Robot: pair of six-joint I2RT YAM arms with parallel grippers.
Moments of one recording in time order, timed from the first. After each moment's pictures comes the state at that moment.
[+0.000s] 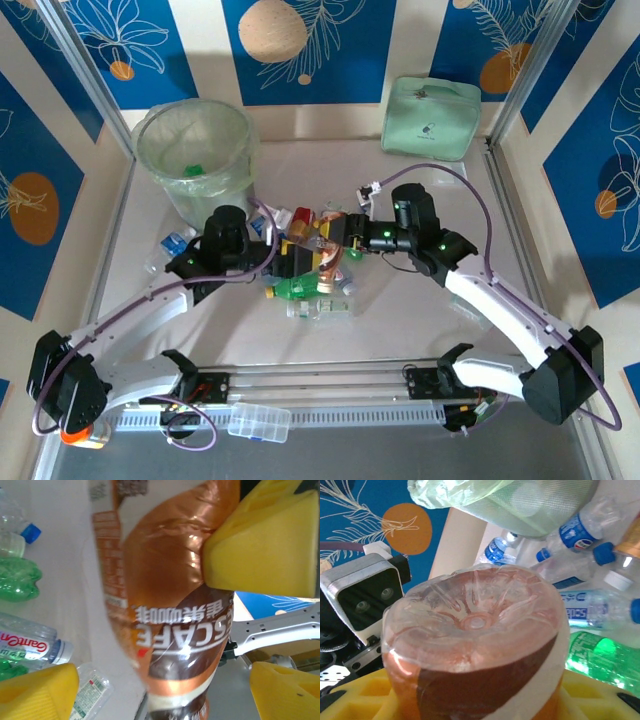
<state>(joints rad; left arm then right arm) -0.65 1.13 0.82 -0.05 0.74 -0.59 0.59 1.16 0.96 -0.21 -0.61 0.85</state>
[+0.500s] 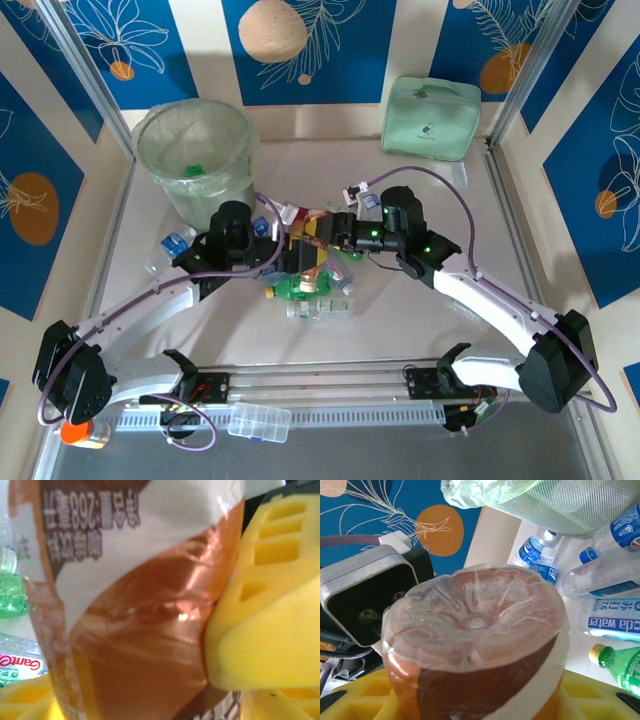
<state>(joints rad) -0.65 1.18 0.86 -0.02 0.73 -0.60 0.64 1.20 0.92 -0.01 -0.64 0.98</state>
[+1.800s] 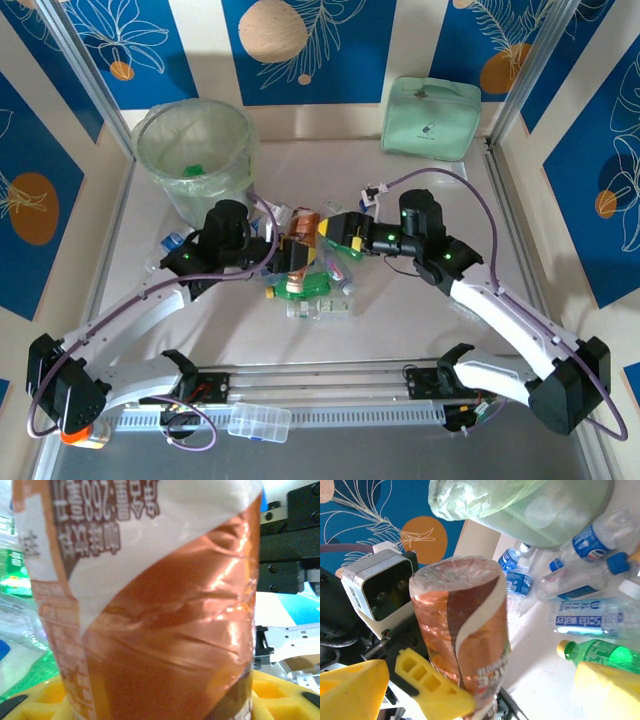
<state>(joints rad) -0.65 1.12 0.93 -0.30 0.56 -0.44 0.56 1.06 0.91 -0.20 -0.59 0.86</state>
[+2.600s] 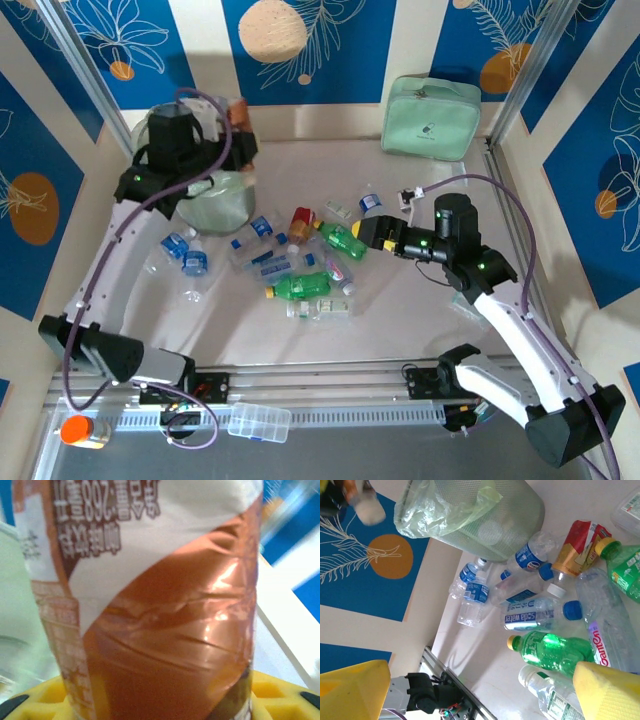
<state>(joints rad) -0.24 1.46 1.71 -0.63 0.23 -0.33 0.38 0.91 0.91 -0.47 -0.60 0.71</state>
